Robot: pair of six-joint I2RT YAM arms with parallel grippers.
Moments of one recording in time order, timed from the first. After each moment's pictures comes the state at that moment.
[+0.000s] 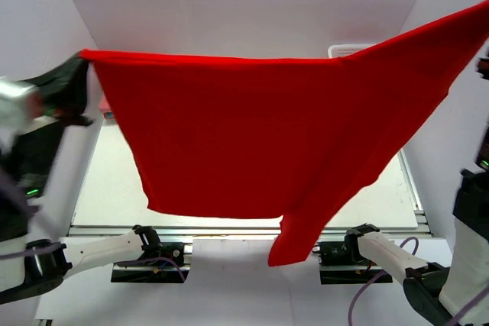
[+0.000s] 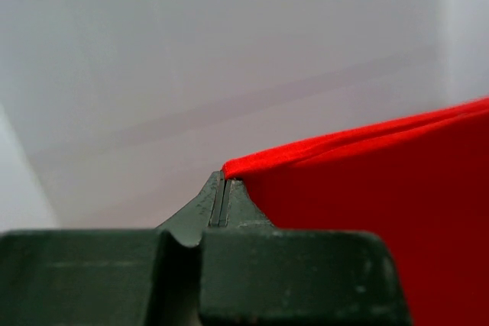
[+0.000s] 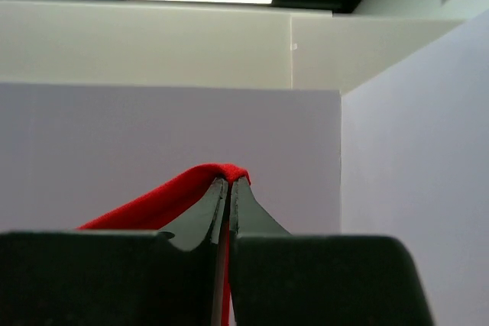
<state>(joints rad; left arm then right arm) -1.02 0.85 1.90 -0.43 -0.49 0.55 0.28 0.96 1.97 -0.01 0.15 -0.22</state>
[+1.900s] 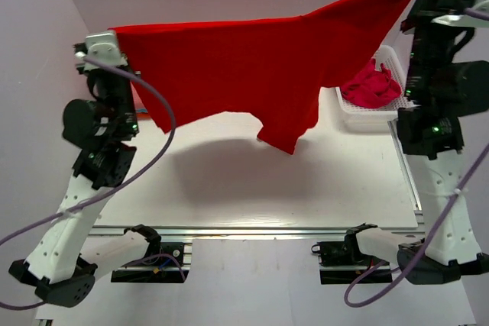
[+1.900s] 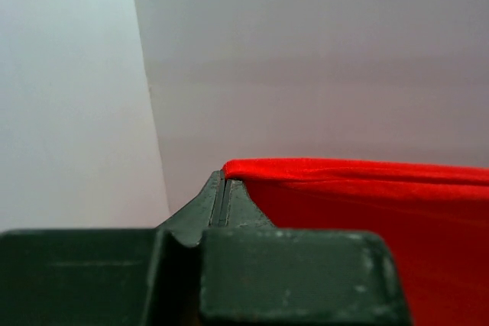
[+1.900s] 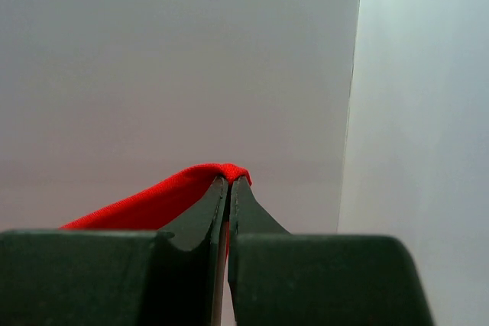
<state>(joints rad) -0.52 1.01 1.39 0.25 -0.67 0.47 0.28 1.17 1.70 0.20 0.29 -0.27</state>
